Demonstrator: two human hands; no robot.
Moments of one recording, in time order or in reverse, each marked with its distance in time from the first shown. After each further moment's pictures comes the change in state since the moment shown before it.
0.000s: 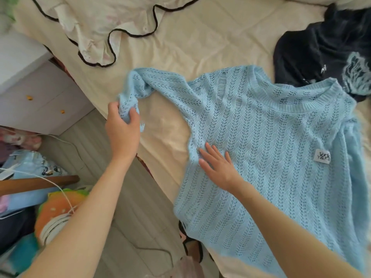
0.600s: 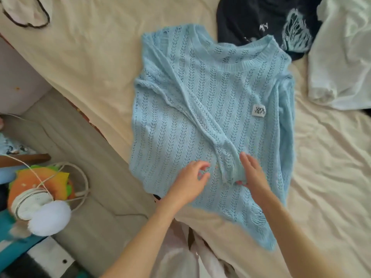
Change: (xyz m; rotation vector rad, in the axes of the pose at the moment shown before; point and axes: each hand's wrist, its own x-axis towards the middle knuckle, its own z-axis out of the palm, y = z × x) left_hand -0.291 0.051 0.074 0.201 -1.188 -0.082; right_hand -0.184 0.155 -0.024 1.019 0.395 0.659
